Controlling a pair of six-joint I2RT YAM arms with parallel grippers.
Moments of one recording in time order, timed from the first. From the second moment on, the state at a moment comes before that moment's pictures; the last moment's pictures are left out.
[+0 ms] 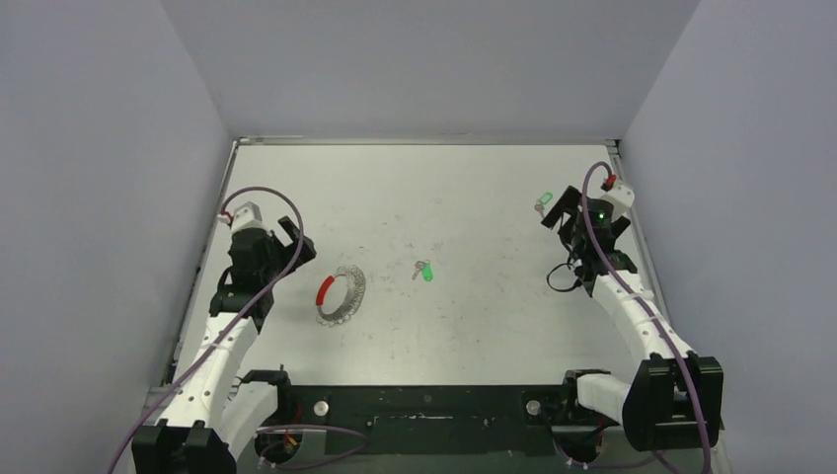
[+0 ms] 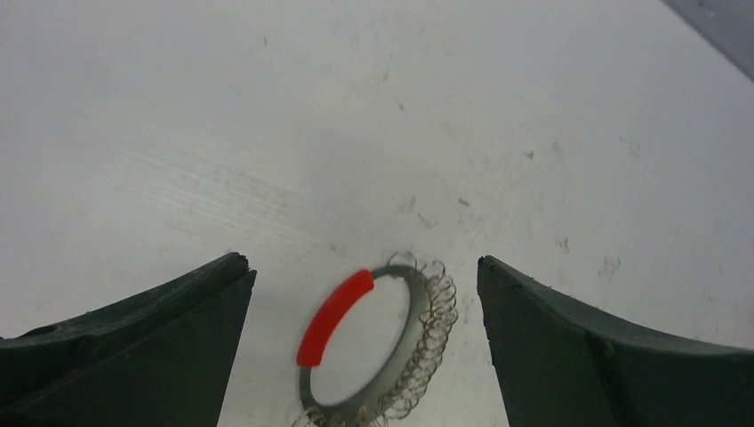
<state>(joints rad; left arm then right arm) -0.06 0.88 0.62 -0.19 -0.15 -0.54 0.06 1.18 0.74 -0.05 0.30 0.44</state>
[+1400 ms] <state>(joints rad) -0.27 1.46 0.71 -0.26 0.14 -0.56 0.06 0.99 0.53 -0.22 -0.23 0.48</state>
